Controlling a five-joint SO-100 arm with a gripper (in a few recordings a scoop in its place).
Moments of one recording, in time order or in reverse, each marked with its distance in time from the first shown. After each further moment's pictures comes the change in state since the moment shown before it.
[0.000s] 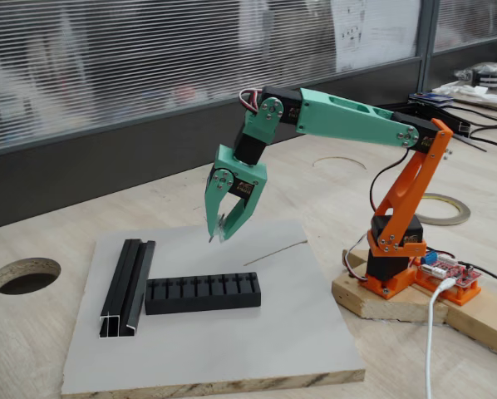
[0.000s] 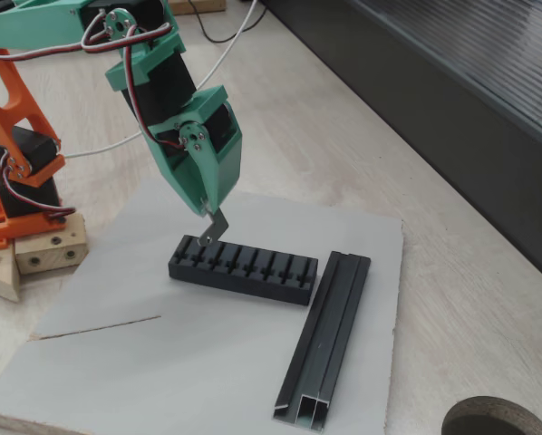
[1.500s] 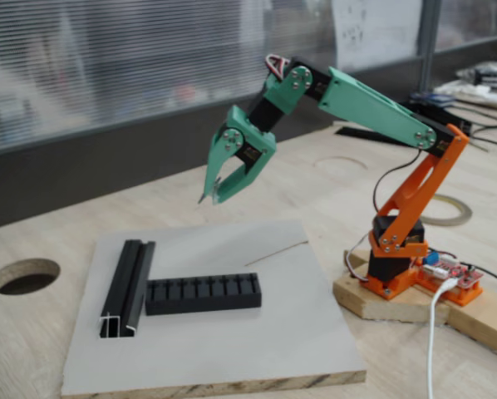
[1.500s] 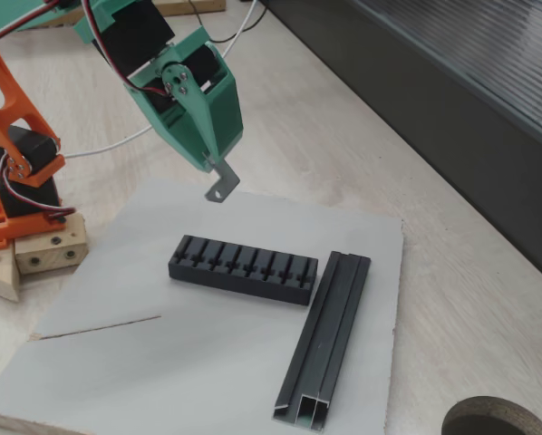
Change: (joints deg) arm -0.5 7.2 -6.2 0.0 0.0
